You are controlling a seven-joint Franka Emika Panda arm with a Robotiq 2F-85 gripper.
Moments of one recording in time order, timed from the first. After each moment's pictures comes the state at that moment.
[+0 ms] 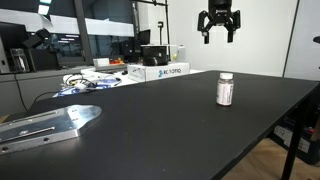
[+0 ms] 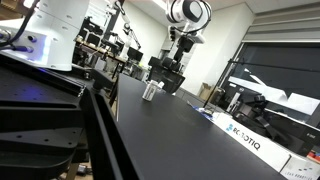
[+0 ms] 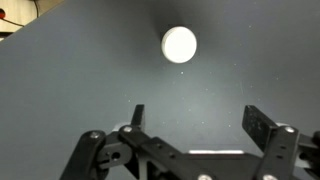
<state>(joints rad) 0.02 -0.03 0.13 -2.37 0.02 2.31 0.72</state>
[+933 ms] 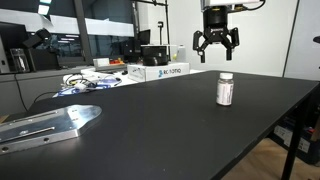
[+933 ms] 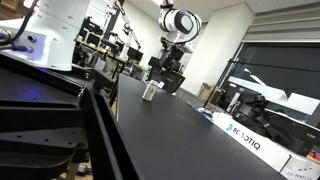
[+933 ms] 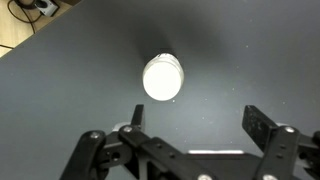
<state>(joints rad) 0.09 0.08 0.13 -2.39 0.04 2.40 0.82</state>
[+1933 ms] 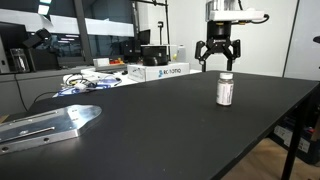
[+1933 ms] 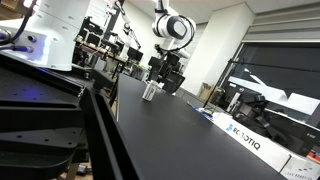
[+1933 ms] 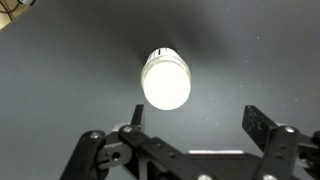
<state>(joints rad) 0.10 0.12 0.11 -2.49 0.04 2.62 0.83</state>
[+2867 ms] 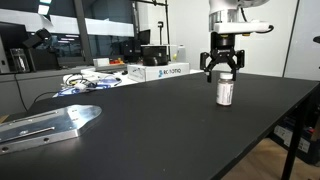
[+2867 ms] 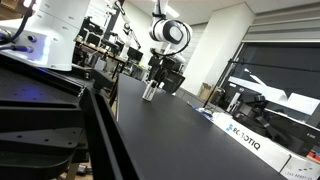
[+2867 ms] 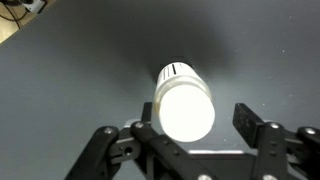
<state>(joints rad) 0.12 0.18 0.09 -2.52 0.04 2.66 0.83</state>
